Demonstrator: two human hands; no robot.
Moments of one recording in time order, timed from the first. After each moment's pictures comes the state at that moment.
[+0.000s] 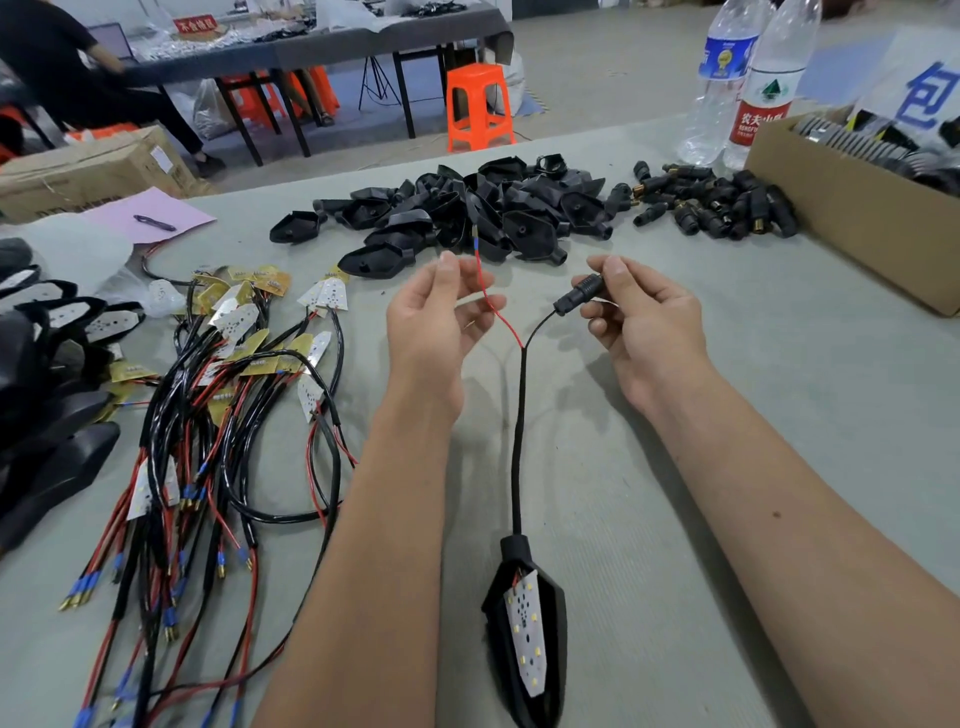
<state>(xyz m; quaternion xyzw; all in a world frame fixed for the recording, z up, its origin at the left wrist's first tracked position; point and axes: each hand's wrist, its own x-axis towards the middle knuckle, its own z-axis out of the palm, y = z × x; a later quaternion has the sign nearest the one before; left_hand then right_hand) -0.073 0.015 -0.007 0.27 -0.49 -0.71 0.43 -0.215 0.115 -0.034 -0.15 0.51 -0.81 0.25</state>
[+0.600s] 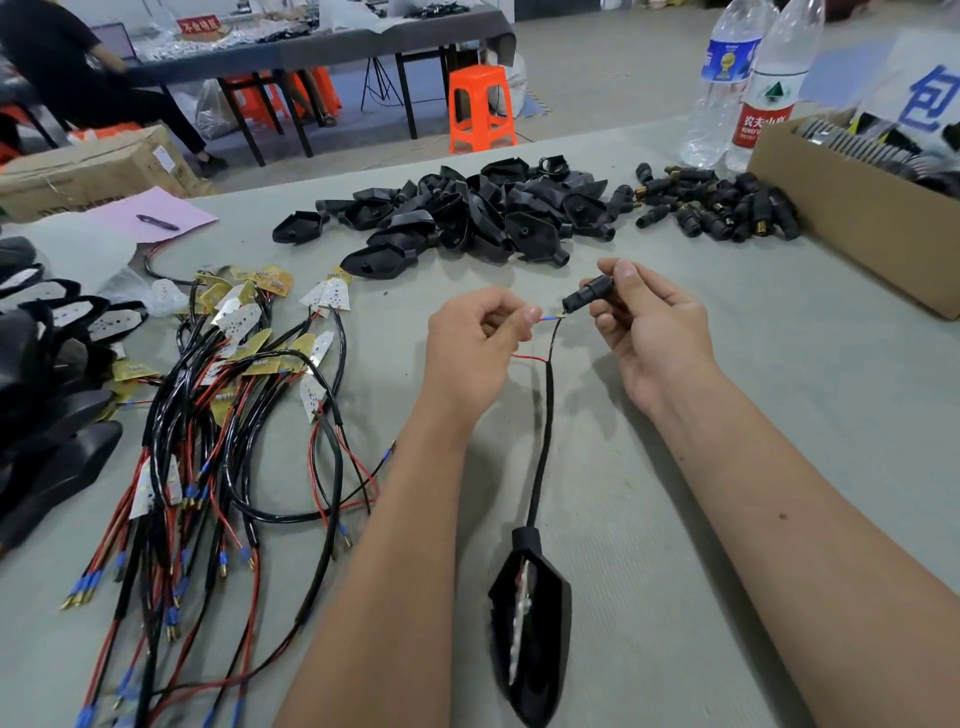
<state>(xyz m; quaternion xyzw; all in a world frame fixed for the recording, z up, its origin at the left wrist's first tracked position) -0.082 0.018 -0.027 0.26 -0.76 -0.48 0.36 -0.218 0.116 -0.033 -0.11 0.48 -0.83 0.26</state>
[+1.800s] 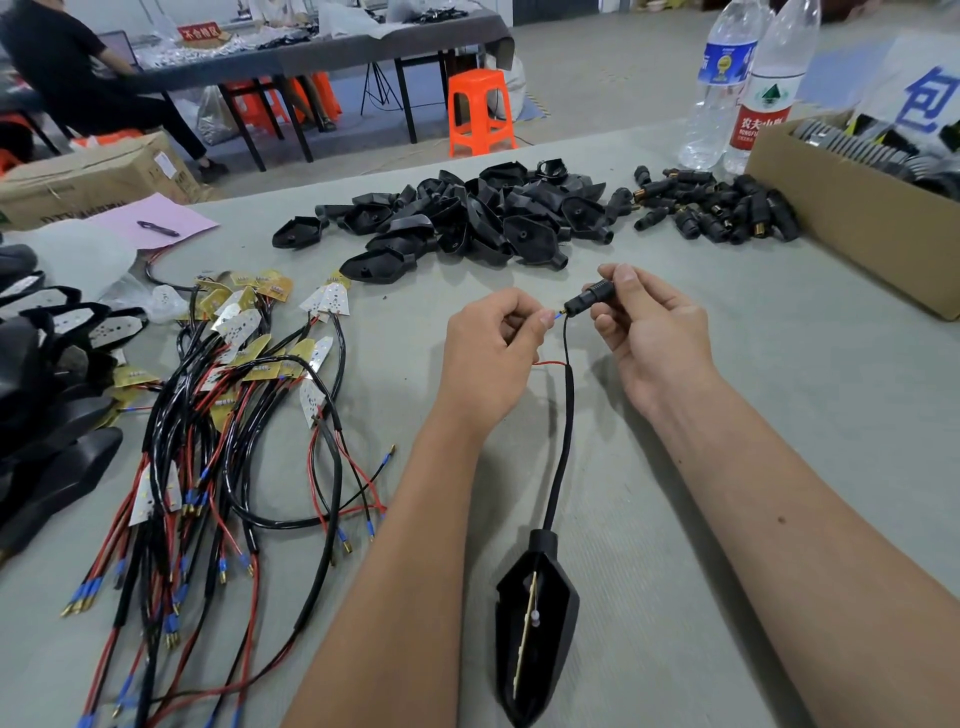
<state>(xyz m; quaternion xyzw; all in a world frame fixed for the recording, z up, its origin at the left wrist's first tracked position) -0.088 0.032 -0.024 0.26 -0.77 -0.47 0.35 -0.217 0.115 -0.034 -0.09 0.48 -0.84 0.25</state>
